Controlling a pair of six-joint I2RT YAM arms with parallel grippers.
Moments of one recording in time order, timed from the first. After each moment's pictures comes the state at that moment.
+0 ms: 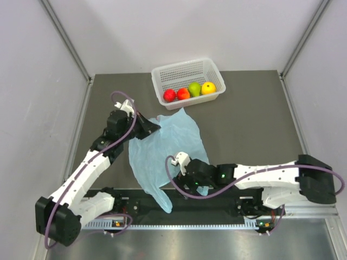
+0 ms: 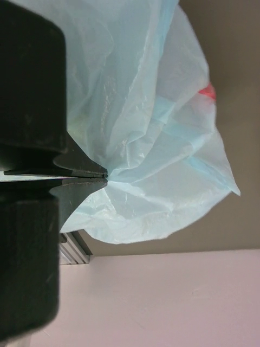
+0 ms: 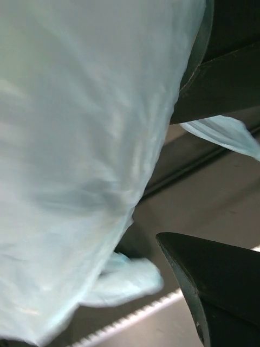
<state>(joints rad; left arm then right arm) -0.37 0.99 0.78 -0.18 0.30 -0.87 1.33 1.23 0.65 -0.15 0.06 0.34</state>
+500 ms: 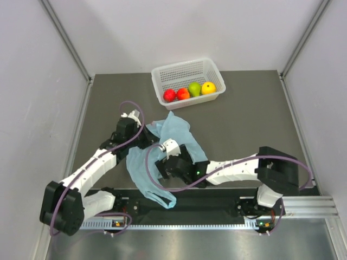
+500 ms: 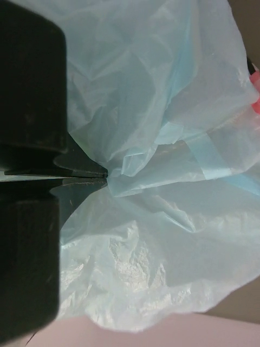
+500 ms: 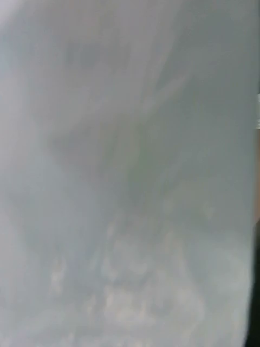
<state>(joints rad) -0.37 1.09 0.64 -0.15 0.28 -0.83 1.33 1.61 0.85 0.07 0.55 0.41</state>
